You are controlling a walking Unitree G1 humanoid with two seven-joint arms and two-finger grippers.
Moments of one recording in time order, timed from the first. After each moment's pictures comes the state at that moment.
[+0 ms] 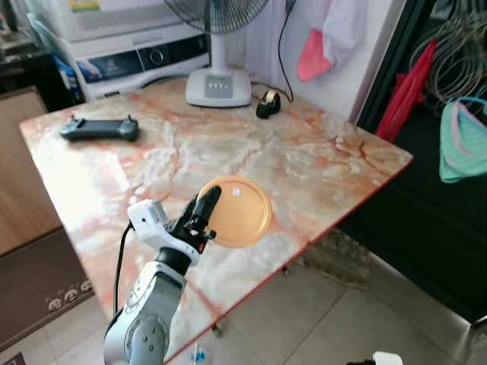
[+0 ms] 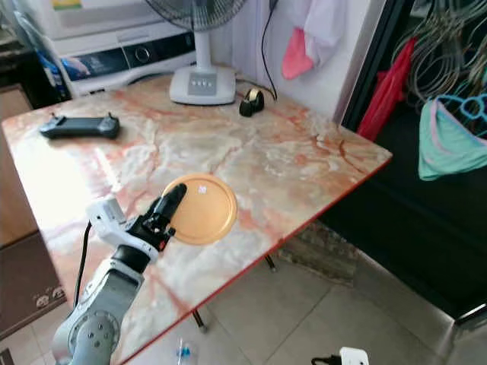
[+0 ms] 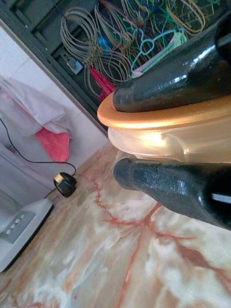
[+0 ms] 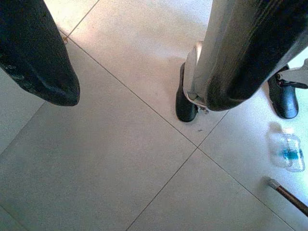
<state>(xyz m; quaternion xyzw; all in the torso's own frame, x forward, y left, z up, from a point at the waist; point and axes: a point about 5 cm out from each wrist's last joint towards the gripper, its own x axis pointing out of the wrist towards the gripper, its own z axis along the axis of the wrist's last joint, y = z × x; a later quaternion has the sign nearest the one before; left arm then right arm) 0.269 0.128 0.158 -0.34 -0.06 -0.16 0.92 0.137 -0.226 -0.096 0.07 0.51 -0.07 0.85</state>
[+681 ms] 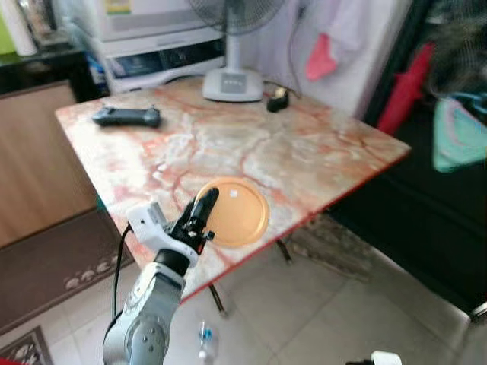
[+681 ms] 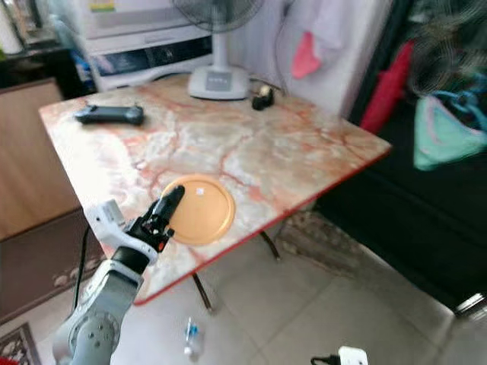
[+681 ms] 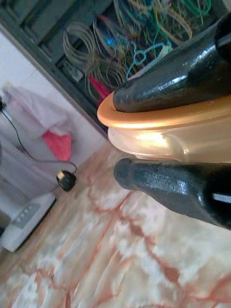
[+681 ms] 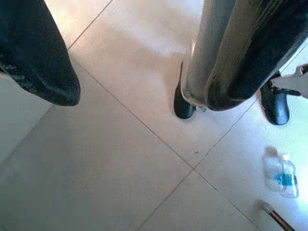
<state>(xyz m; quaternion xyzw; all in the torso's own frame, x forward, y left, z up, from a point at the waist) 0.270 0.128 0.156 -0.34 -0.05 -0.15 0.93 0.133 -0.223 -0.098 0.07 0.52 -0.06 0.85</state>
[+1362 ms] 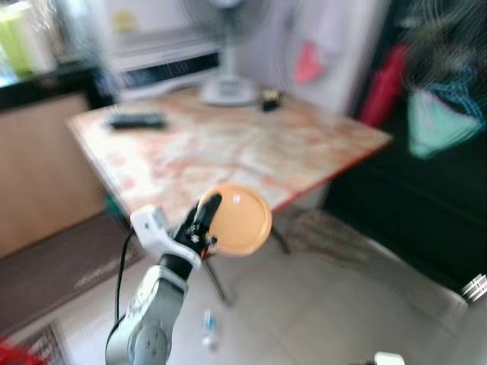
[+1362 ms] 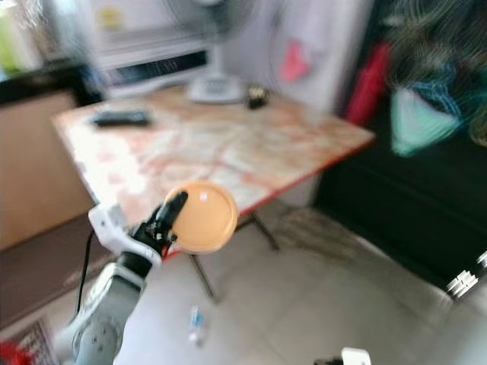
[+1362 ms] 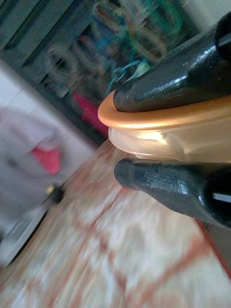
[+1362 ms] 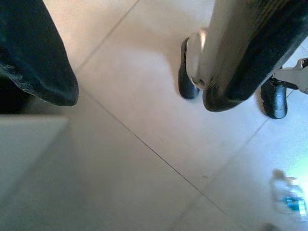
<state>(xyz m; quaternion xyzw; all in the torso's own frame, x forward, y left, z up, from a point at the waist) 0.268 0.126 0.148 -0.34 -0.04 -0.15 0.93 0.135 -0.229 -0.097 0.05 0.52 -0.07 0.85</state>
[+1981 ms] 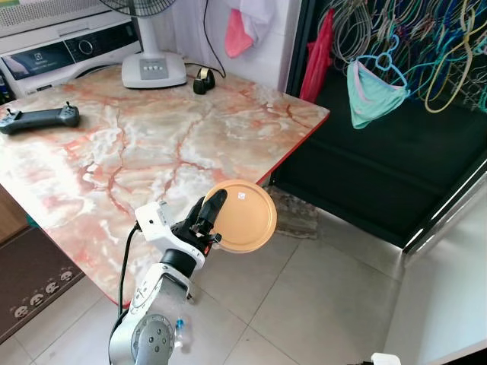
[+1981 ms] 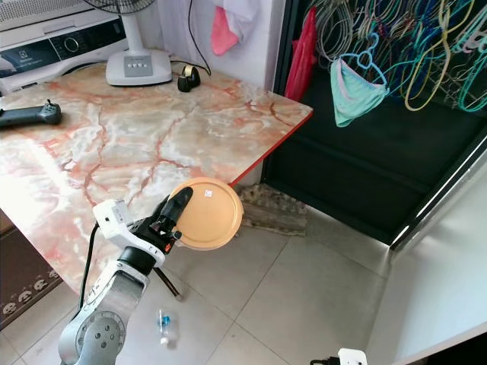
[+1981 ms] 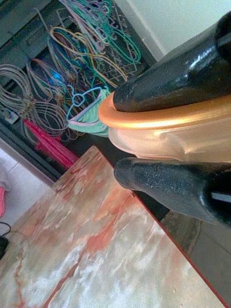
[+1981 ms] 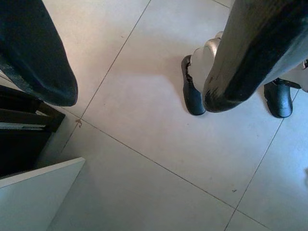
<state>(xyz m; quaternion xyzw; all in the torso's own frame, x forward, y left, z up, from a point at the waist) 0.270 0.121 0.152 -0.33 -0.05 -0.17 0.93 0.136 -0.226 -0.097 0.05 0.53 -0.07 0.85</state>
